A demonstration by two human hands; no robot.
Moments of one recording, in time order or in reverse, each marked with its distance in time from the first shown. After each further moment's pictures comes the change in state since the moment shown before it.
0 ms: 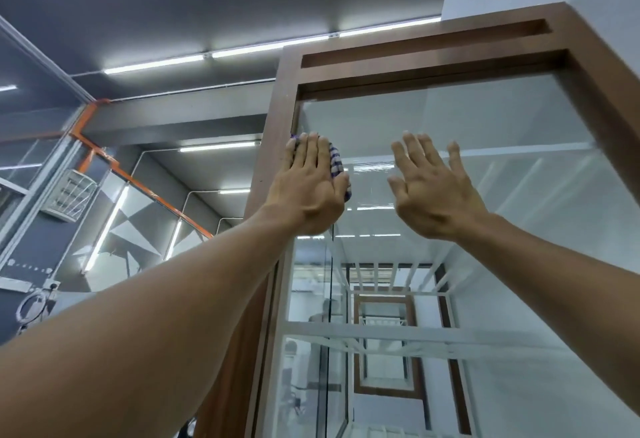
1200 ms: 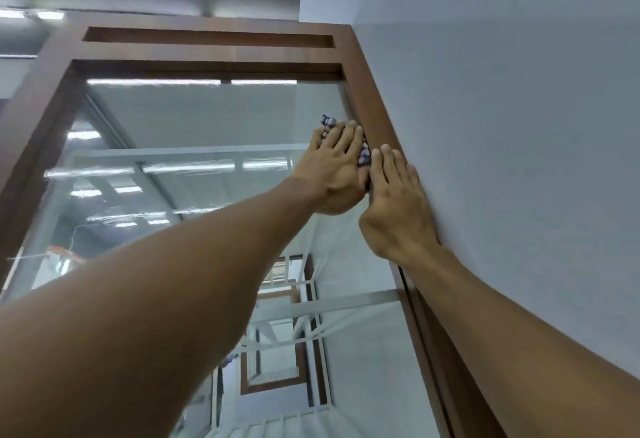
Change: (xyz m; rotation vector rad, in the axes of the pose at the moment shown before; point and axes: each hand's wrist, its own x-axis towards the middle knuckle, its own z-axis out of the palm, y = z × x) left_hand 0.074 0.313 0.007 -0.163 0.012 0.428; right_hand -0.134 0.187 -0.058 0.012 0.097 0.314
